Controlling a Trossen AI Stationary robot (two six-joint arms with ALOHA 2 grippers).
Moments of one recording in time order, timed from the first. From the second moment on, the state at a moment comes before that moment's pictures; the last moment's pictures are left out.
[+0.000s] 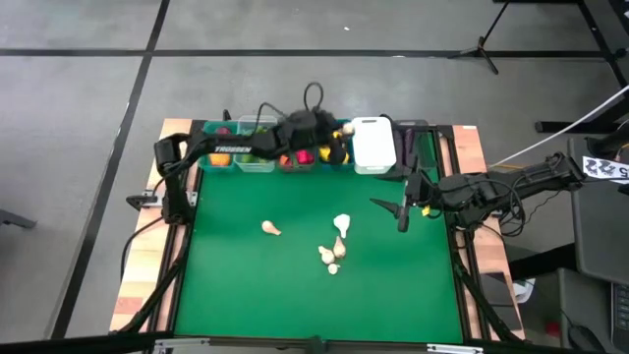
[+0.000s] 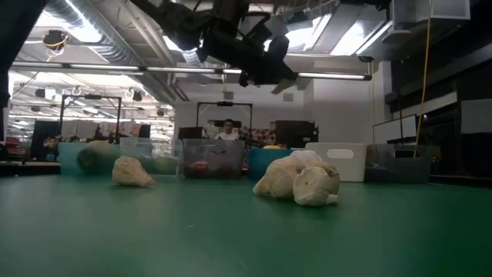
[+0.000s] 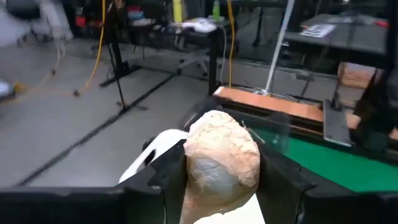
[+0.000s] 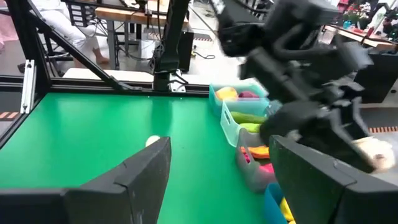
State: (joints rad) left arm 0.36 1.86 1.32 0.33 -0.11 -0.02; right arm 0.29 0.90 0.85 -0.18 0.48 -0.03
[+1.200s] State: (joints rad) left arm 0.42 2.36 1.83 0.16 0.06 -0.21; right arm 0.29 0.90 0.85 -0.20 0.40 -0.03
